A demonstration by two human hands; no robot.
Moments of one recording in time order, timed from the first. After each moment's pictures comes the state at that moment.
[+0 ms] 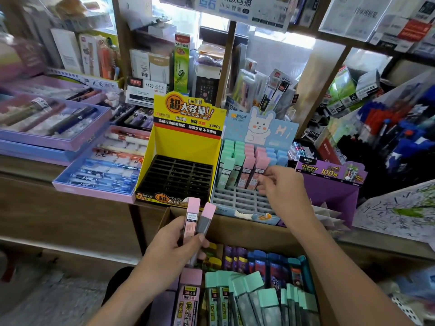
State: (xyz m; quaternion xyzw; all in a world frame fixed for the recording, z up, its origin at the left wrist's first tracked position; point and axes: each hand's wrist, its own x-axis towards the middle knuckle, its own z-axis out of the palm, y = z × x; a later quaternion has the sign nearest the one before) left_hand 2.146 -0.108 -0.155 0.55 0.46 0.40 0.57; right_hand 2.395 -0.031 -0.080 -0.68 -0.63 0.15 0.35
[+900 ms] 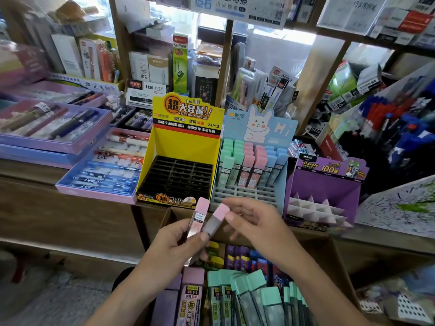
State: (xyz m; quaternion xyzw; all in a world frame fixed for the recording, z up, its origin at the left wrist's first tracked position) left_hand 2.146 -0.113 -0.140 0.54 0.42 0.40 0.60; right_hand 2.363 -0.096 -0.104 -0.52 -0.61 0.46 0.37
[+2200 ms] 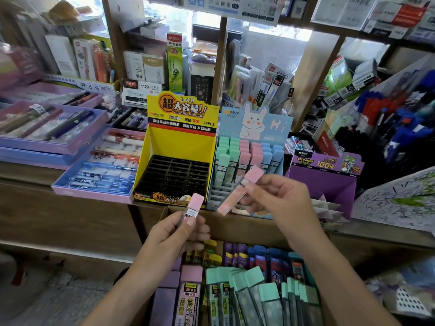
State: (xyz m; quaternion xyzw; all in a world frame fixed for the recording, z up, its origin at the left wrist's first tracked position) left_hand 2.149 -0.109 -0.146 0.45 0.41 0.46 0.64; right_hand 2.381 -0.089 -0.069 -0.51 -0.52 0.45 0.51
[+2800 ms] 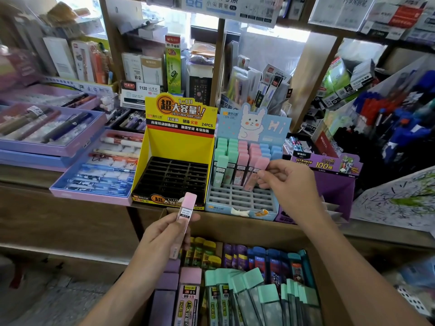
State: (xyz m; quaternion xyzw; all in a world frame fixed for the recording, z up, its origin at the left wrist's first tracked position) left_hand 2.143 -0.106 -0.145 0.46 0.46 0.46 0.60; right_hand 2.414 -0.046 -0.073 -0.59 -0.62 0.24 0.46
